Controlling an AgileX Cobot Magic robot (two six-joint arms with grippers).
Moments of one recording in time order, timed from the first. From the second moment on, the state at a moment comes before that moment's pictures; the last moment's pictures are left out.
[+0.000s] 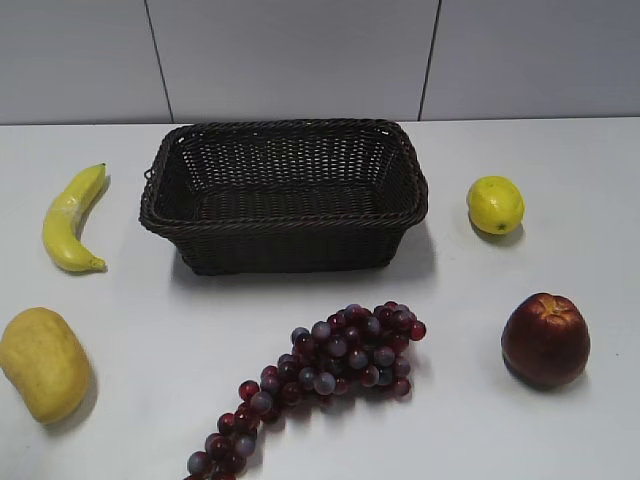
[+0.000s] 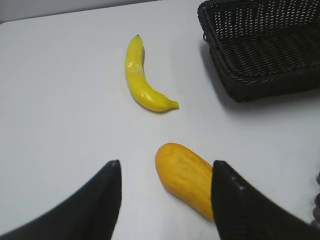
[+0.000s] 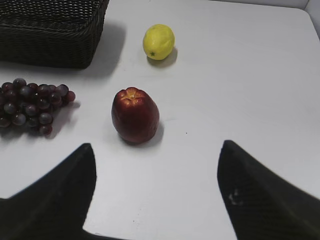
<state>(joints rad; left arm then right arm) -0.10 0.62 -0.69 -0.20 0.85 0.18 0.12 -0.01 -0.50 0.15 1.04 -0.07</state>
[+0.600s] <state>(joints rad) -0.10 1.47 -1.11 -0.13 0.79 0.04 0.12 -0.01 -0.50 0.15 1.04 -0.07</state>
